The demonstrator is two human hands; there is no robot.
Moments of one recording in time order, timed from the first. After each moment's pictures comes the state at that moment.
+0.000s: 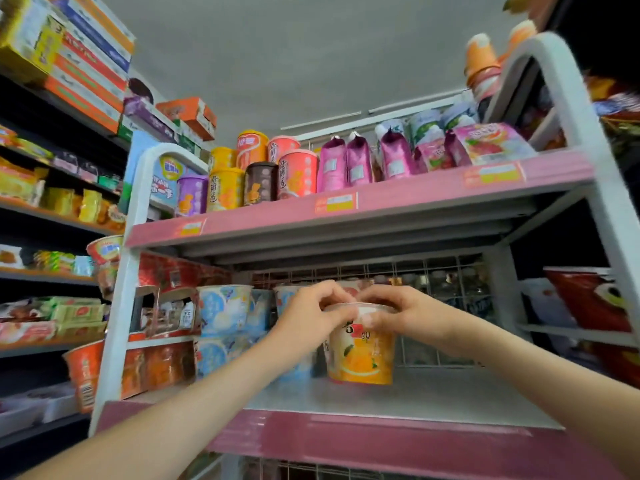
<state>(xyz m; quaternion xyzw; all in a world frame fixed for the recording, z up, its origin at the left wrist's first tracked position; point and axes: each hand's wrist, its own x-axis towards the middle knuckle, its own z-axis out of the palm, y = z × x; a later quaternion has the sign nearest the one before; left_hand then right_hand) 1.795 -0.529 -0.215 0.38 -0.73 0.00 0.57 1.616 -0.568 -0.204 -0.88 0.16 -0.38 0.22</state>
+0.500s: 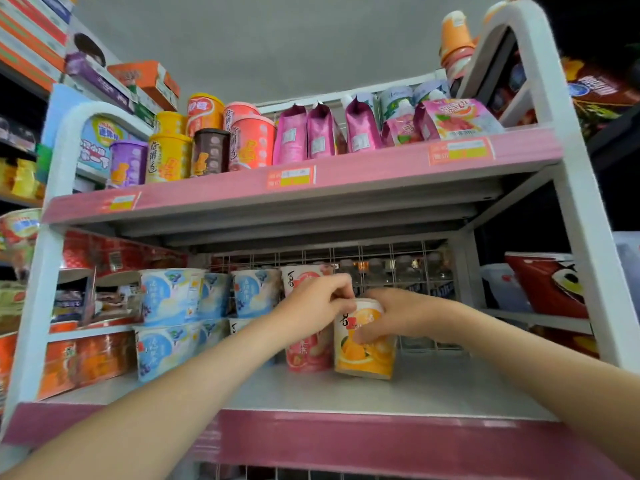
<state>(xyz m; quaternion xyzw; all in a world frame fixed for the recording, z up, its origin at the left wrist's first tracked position) 1.756 -0.588 -0.205 0.45 -0.79 0.12 0.39 1.589 -0.610 -0.204 -0.86 0.40 -0.28 0.14</state>
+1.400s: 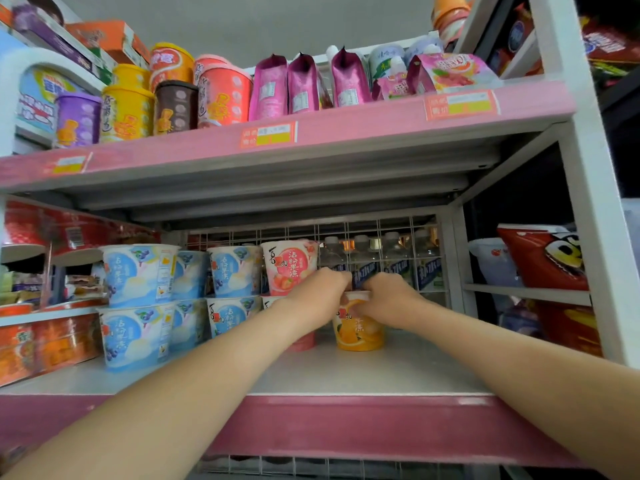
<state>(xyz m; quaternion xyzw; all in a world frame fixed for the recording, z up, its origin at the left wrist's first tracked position) 1.738 -0.641 -0.221 0.52 -0.78 0.26 0.22 1.603 -0.657 -0.226 -0.78 0.54 -0.31 -0.01</state>
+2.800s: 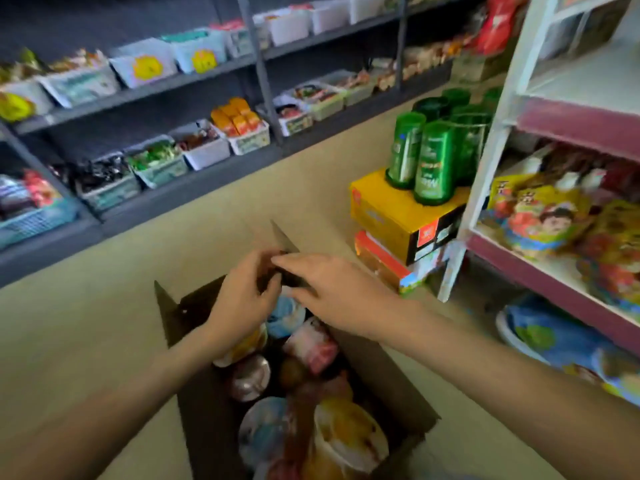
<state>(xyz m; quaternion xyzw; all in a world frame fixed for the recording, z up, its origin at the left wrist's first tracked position) 2.059 -0.070 -0.657 0.87 -0.37 0.04 0.31 1.966 -0.213 -0.618 -0.94 -0.10 -0.08 0.30</state>
